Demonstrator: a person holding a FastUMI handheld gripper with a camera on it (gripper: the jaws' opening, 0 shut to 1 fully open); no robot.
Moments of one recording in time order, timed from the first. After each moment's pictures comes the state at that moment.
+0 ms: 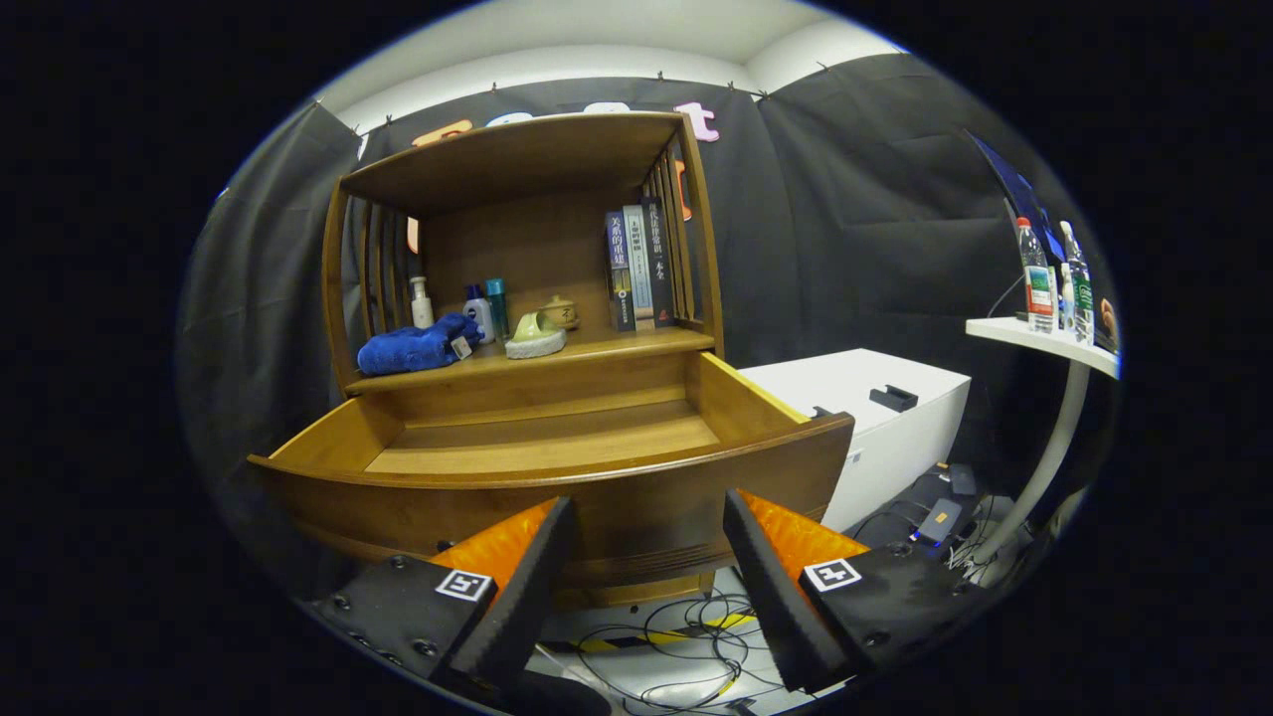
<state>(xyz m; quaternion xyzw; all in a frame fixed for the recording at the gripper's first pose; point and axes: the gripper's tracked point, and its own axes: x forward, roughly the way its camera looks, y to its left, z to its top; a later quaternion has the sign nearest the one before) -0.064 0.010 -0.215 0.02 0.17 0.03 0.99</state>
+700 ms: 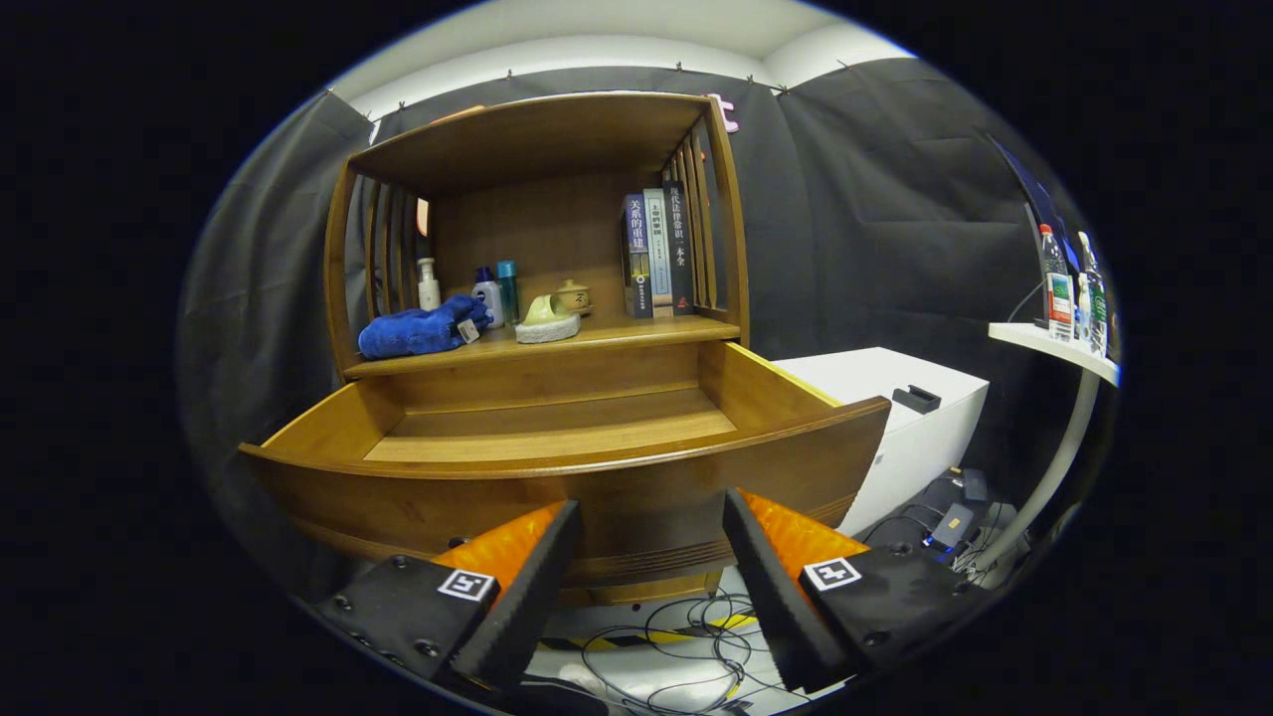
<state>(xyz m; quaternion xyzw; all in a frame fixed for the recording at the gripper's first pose) -0.039 0.023 -0.220 0.00 0.17 0.05 0.98</state>
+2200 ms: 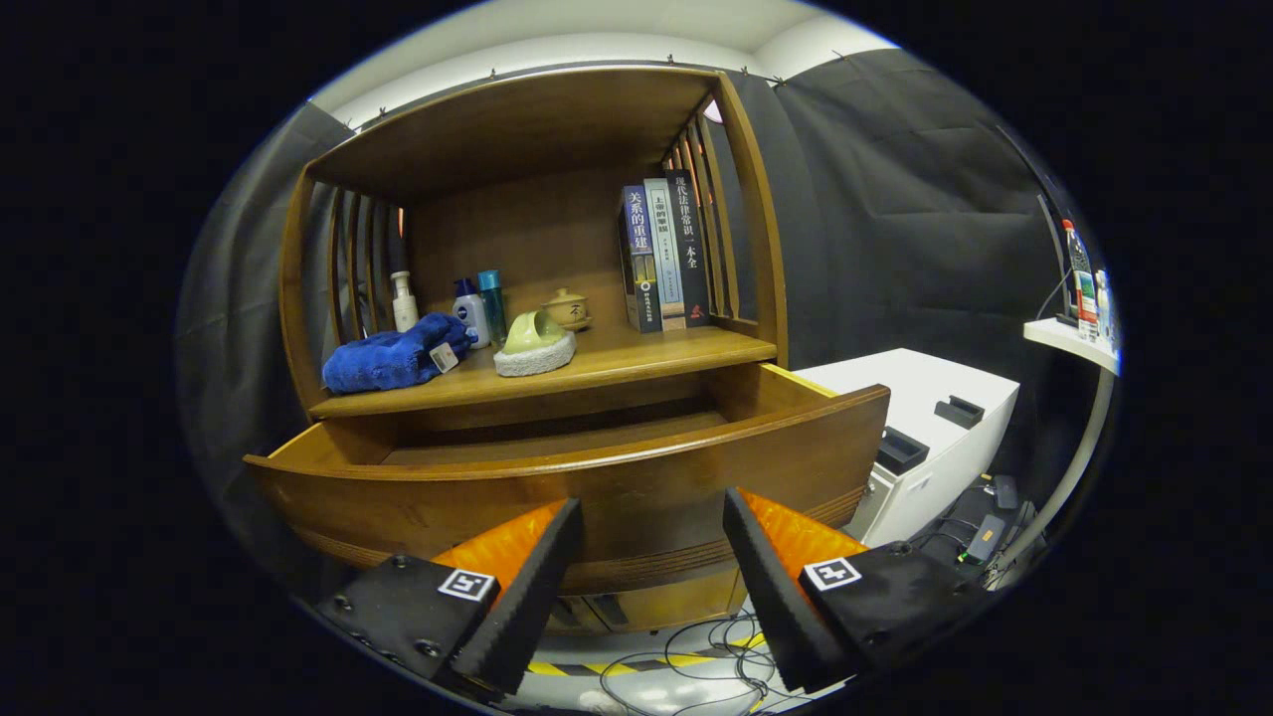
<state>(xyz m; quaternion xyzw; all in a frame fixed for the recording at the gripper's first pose) 0.064 0.047 -0.216 0.03 0.17 0.04 0.98</state>
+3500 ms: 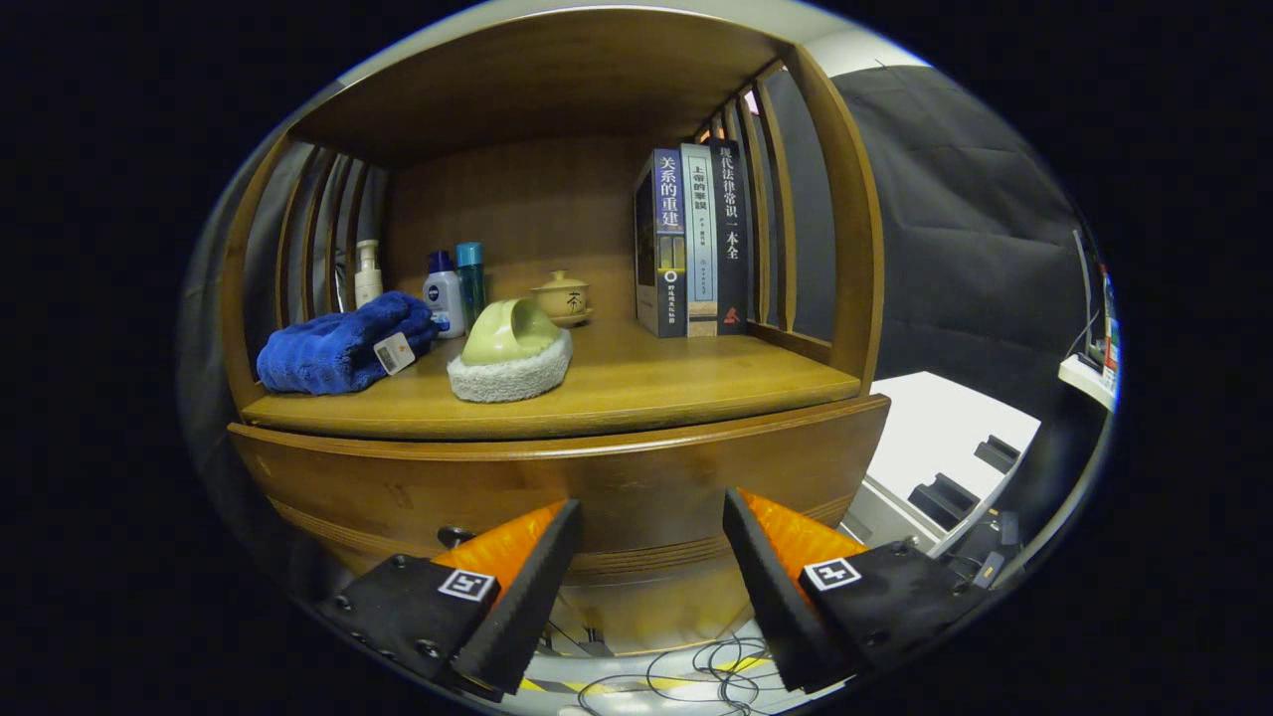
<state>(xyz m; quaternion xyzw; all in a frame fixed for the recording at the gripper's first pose) 0.170 0.074 -0.234 -0.01 0.19 0.03 0.98</state>
